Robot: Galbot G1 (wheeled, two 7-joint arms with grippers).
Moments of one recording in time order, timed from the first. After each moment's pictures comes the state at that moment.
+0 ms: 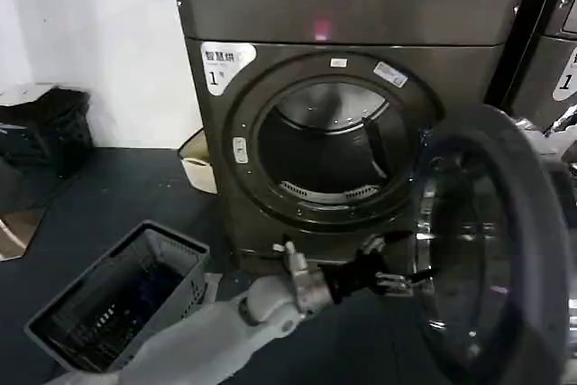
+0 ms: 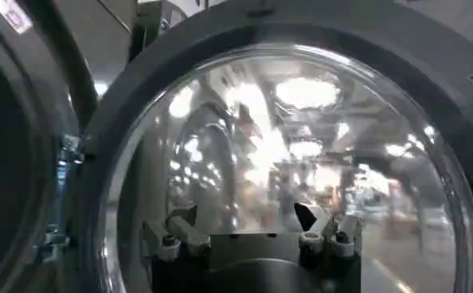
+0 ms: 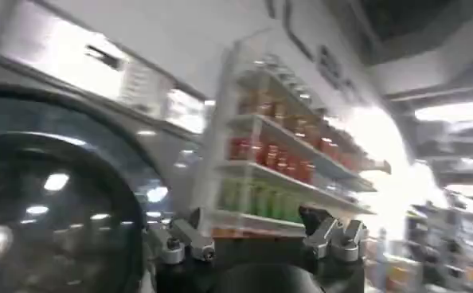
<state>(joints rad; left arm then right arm) 0.37 -1.23 0.64 -1.57 -0.90 -0.21 0.37 -1.44 1.00 1.91 1.65 0.45 -0.13 -0.12</state>
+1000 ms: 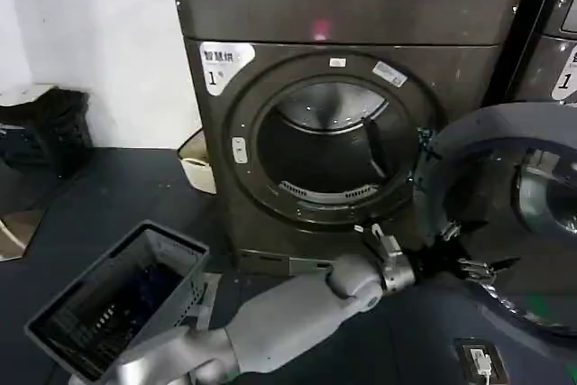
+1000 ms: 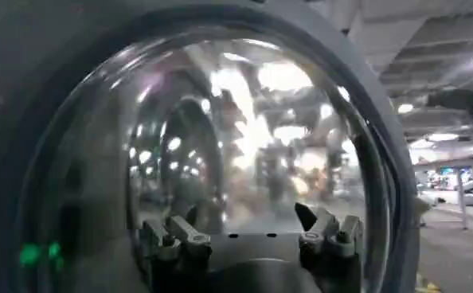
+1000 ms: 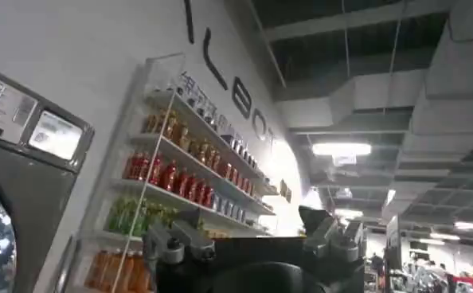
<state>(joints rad) 0.21 -1.61 0.72 -1.13 -0.81 -0.23 0.34 -1.55 1.03 2.13 1.73 0.43 -0.15 -0.07</state>
